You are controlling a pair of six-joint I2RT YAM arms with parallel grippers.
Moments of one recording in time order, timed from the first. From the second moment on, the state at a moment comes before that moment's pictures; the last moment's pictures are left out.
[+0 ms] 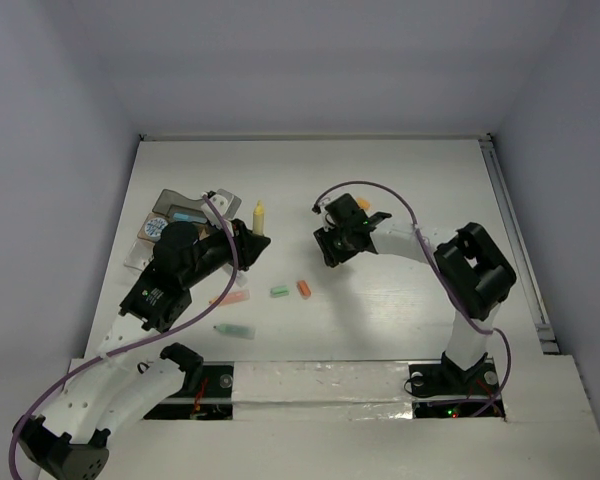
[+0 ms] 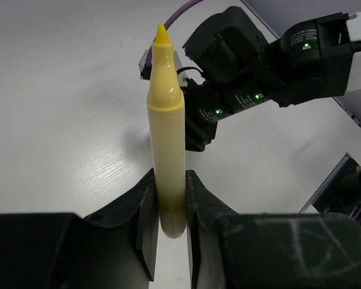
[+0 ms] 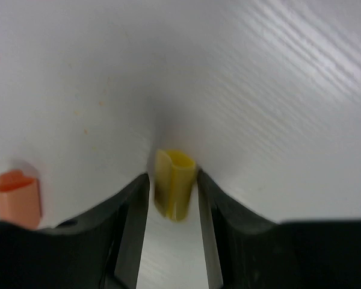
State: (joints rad) left arm -0.52 0.71 0.77 -0.26 0.25 -0.26; right arm 0.67 1.85 1.17 -0.34 -0.04 0.10
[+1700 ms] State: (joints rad) left arm -0.52 0.71 0.77 -0.27 0.24 -0.26; right arm 0.73 1.70 0.93 -0.10 0.08 0.58
